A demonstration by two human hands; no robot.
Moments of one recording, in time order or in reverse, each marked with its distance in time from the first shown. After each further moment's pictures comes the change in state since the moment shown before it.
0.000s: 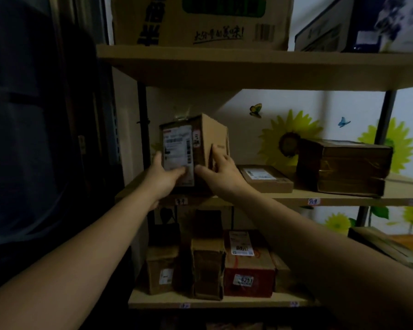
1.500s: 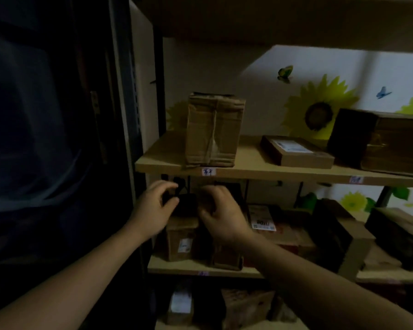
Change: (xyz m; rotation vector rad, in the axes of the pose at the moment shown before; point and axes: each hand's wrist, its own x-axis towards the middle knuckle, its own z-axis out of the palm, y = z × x) left_hand -0.029 -0.143 -0.063 0.466 -0.020 0.199; right_hand -0.051 0.070 0.111 -0.189 -0.127 -0.092
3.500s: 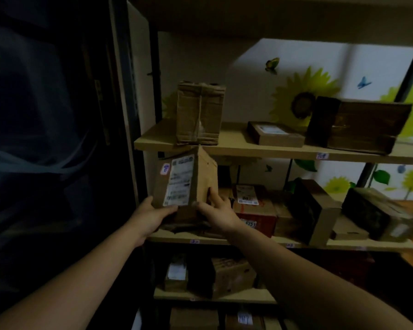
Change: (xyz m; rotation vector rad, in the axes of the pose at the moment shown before) left_hand -0.089 0.018 0.018 -0.402 -0.073 -0.639; right_hand -0.070 0.025 0.009 0.615 -0.181 0.418
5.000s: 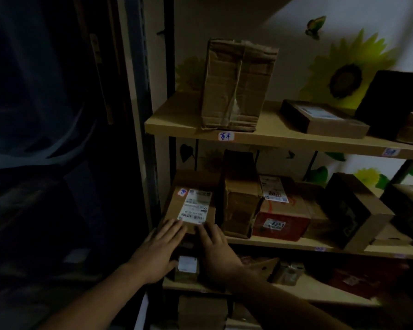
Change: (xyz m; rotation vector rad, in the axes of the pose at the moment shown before) left_hand 0.063 -0.121 -0.019 1.263 -0.377 0.459; right_hand 0.071 0.133 0.061 -1.109 -0.121 -0.089
